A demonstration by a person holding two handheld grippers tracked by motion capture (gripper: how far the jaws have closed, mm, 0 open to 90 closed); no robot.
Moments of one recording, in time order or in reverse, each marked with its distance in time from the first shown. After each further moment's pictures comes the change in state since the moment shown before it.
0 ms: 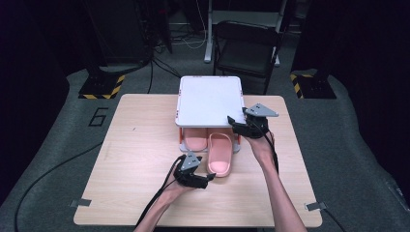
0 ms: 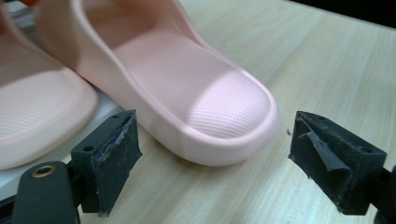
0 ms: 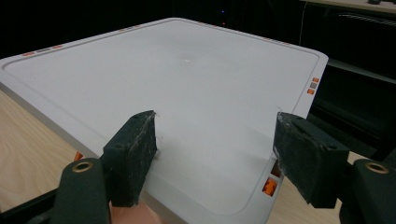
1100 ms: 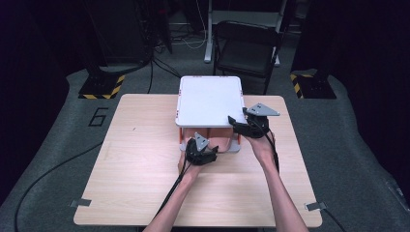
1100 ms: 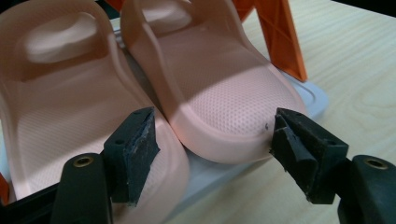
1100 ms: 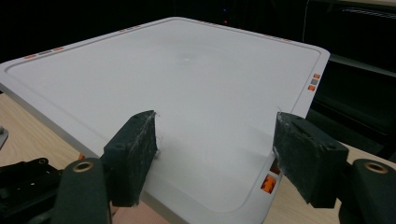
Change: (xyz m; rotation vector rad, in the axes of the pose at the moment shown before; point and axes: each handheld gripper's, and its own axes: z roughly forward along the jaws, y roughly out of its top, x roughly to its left) left arm 0.036 0.029 0.060 -0.044 0.363 -0.124; right arm -0.003 0.000 0.000 0.004 0.014 0.014
